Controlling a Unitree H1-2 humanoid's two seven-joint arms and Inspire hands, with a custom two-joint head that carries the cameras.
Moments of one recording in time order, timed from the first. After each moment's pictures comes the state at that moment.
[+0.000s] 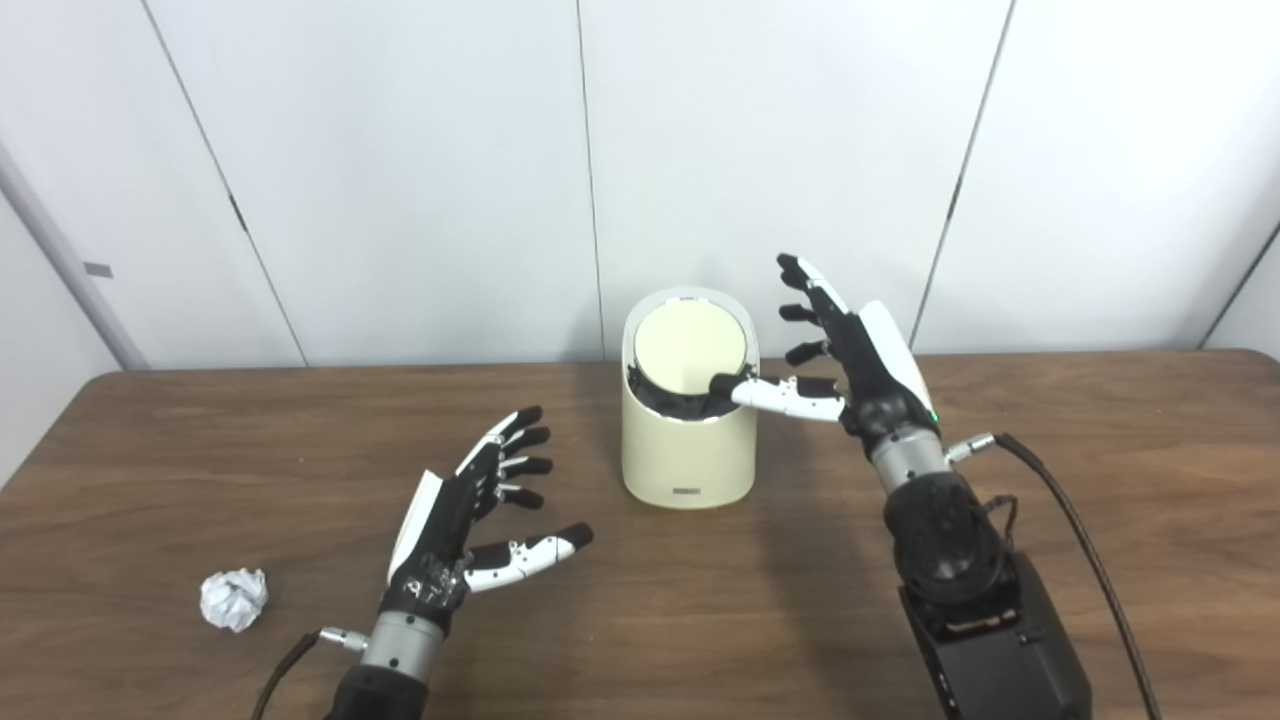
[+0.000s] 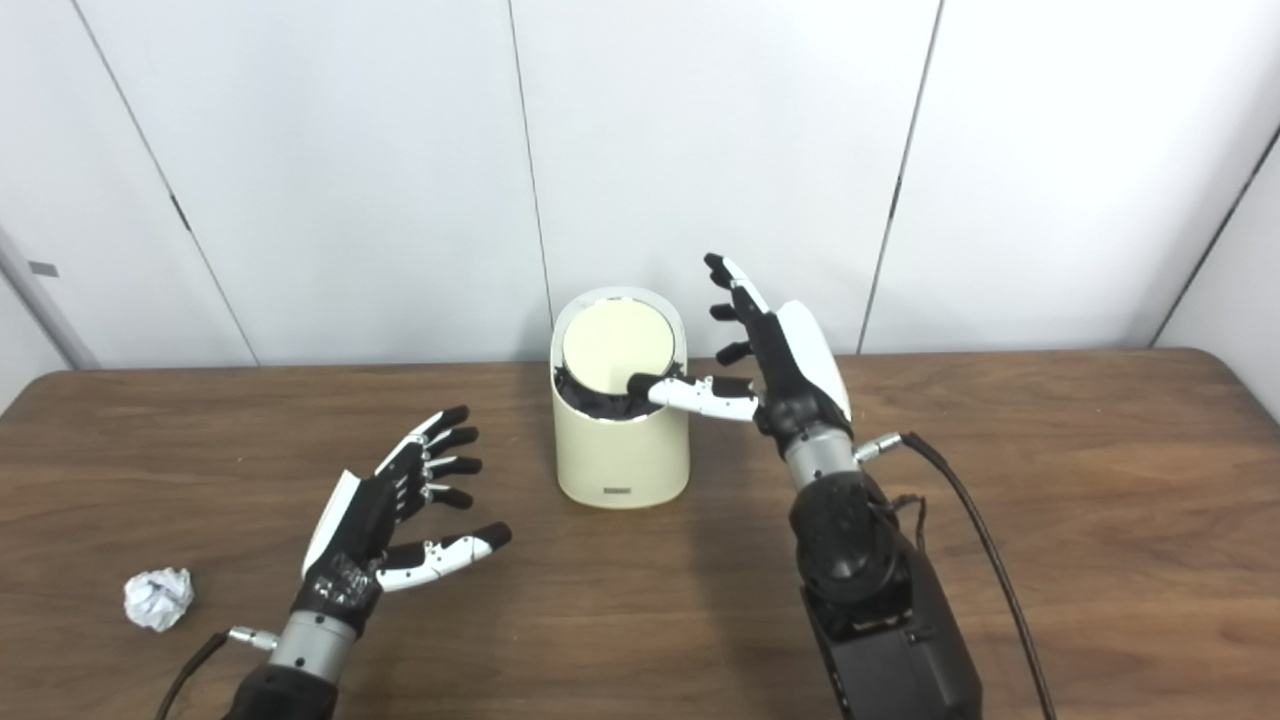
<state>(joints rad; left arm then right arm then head) -0.12 0.13 -0.04 -0.08 0.17 -0.05 -0.05 -0.51 -0.09 0.15 -0.04 -0.50 0.33 0.00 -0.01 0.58</state>
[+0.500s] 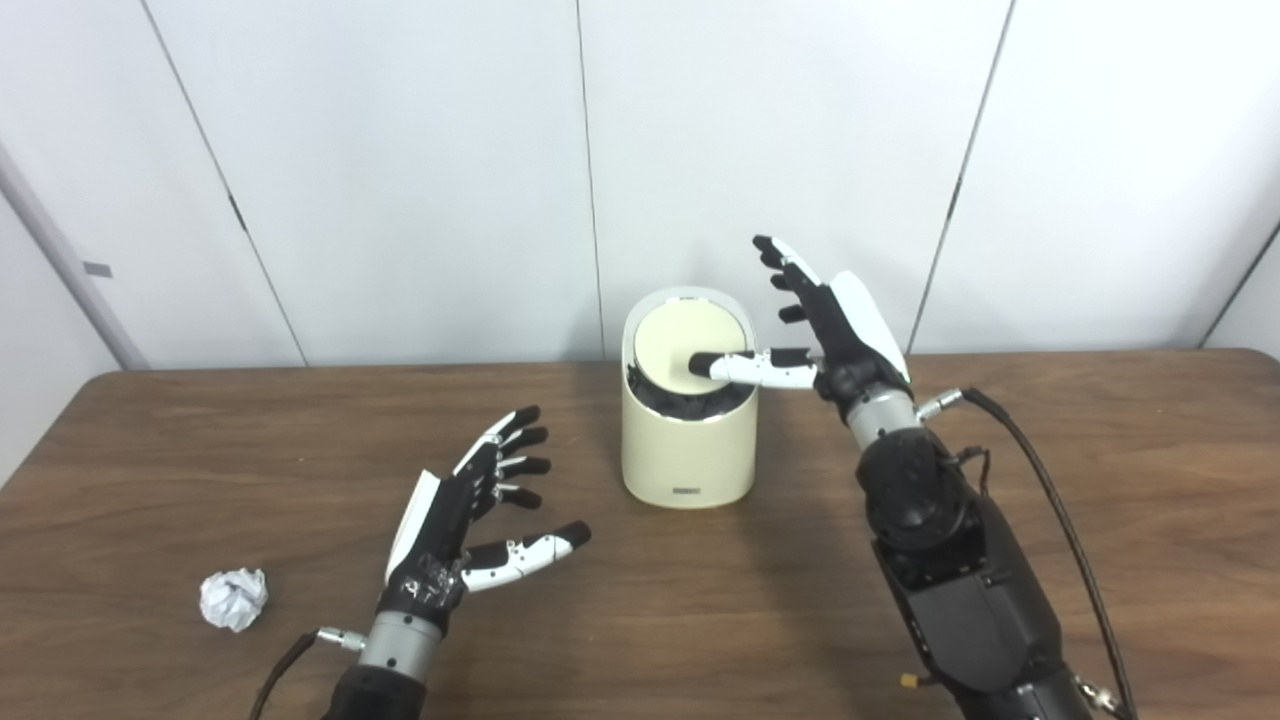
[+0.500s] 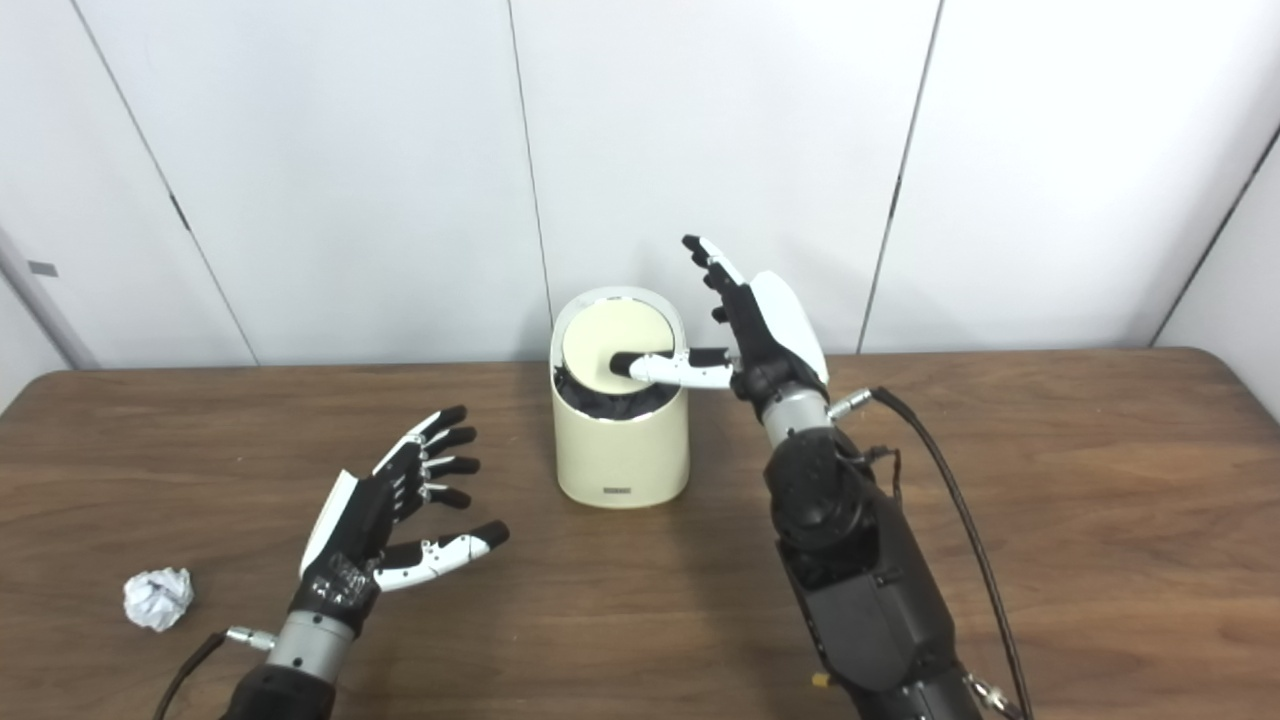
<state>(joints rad) -0.12 0.13 -0.04 -0.08 0.16 -0.05 -0.05 -0.62 -0.09 0.18 0.07 -0.55 0.37 0.01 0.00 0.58</state>
